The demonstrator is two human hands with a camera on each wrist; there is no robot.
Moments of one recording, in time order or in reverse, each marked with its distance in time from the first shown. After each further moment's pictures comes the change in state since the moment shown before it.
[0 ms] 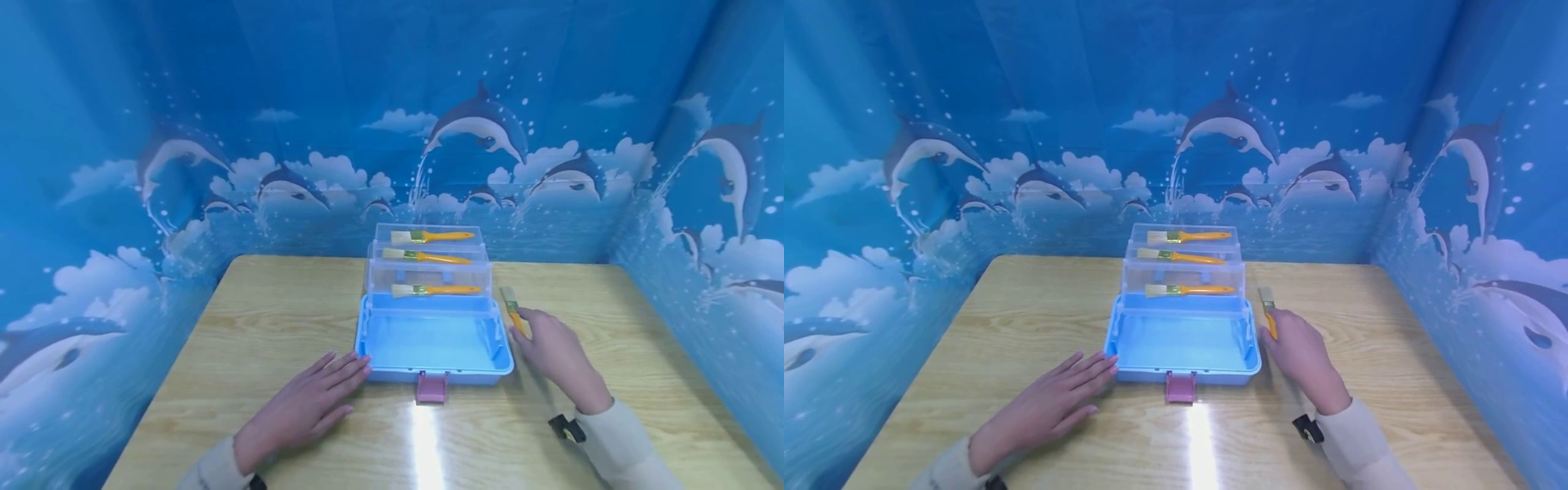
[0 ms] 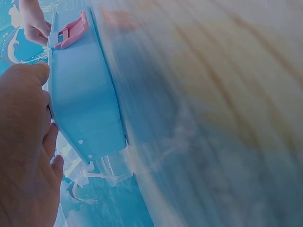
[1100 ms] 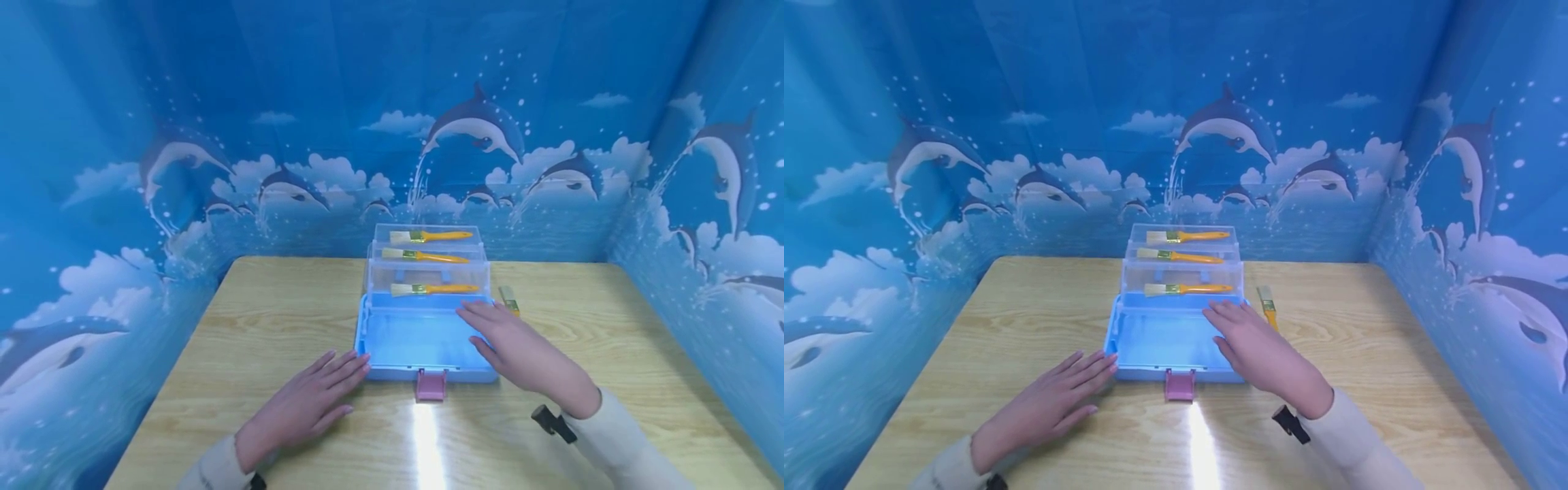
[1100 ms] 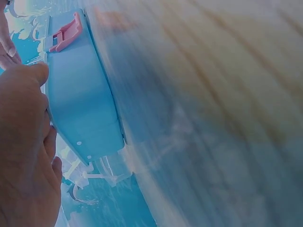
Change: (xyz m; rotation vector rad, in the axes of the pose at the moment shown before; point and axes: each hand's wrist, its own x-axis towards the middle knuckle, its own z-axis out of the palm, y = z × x) left_hand -0.001 0.001 0.001 0.020 -0.047 -0.020; right_hand -0.023 -0.066 -0.028 -0.064 -0.015 -0.587
